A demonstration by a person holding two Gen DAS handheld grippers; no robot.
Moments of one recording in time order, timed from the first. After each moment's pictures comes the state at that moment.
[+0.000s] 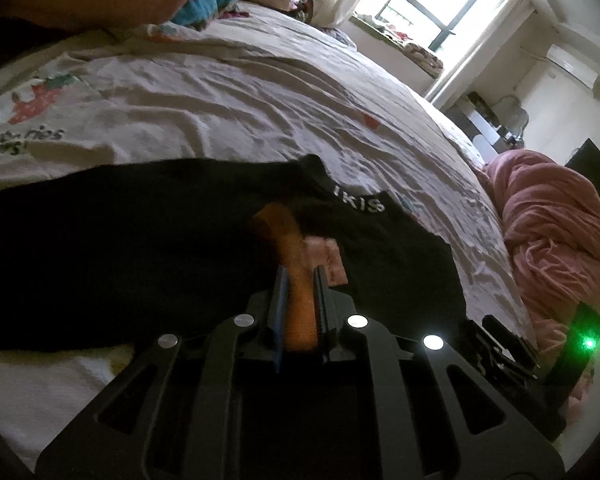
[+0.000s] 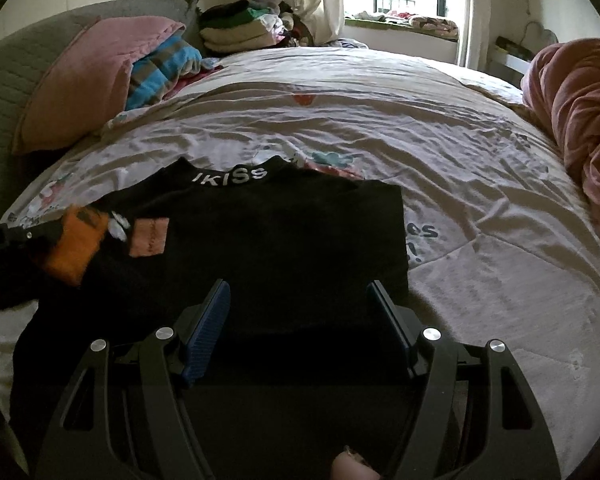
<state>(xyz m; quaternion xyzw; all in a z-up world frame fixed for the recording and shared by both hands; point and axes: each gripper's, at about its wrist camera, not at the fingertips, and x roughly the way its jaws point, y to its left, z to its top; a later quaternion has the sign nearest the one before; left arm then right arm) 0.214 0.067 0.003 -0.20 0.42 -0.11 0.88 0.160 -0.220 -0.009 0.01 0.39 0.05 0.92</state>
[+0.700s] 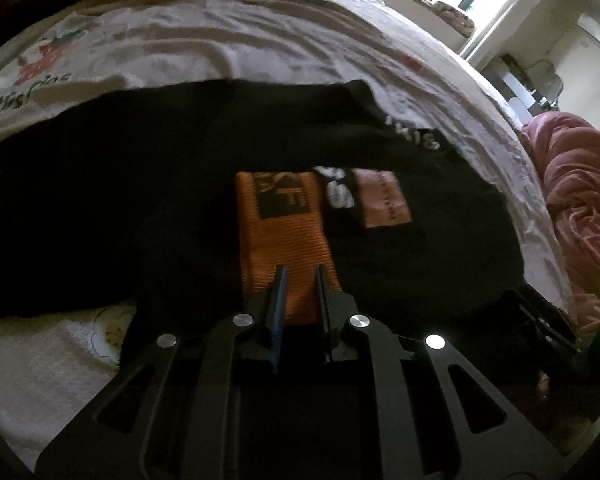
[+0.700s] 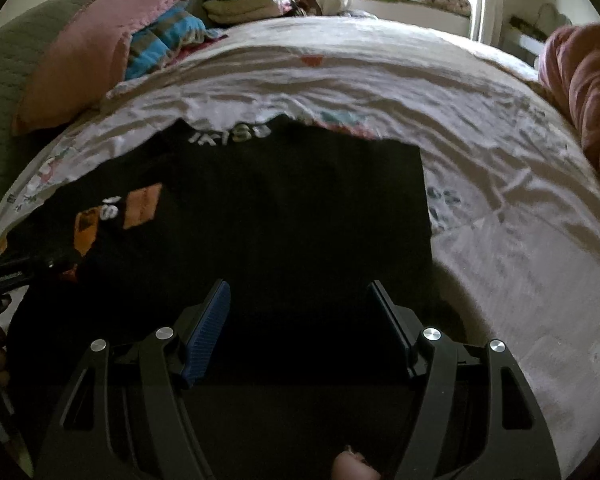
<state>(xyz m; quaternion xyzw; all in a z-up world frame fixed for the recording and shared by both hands) 0.217 0.060 -0.054 -0.16 0.50 -0.07 0.85 0.173 -0.222 -0.042 0.01 0.45 0.06 0.89</state>
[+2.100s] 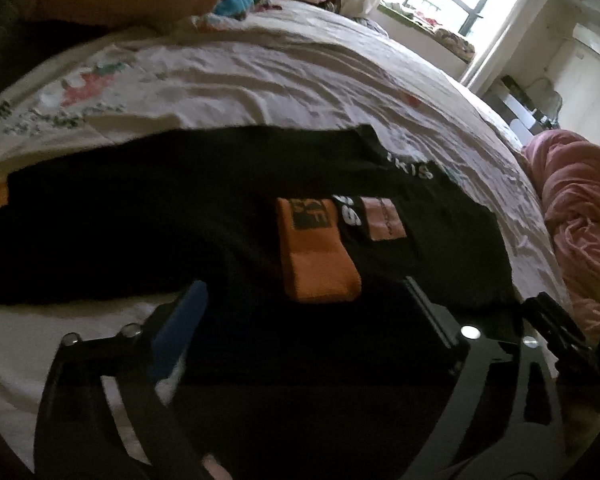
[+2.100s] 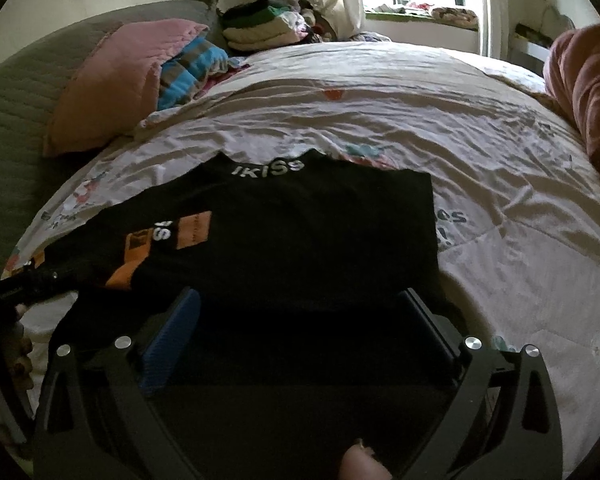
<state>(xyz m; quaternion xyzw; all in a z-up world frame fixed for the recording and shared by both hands) 0.178 0.082 -0.009 -0.15 0.45 -0.04 0.88 0.142 -0.213 -0.001 0.04 0.40 0.11 0.91</state>
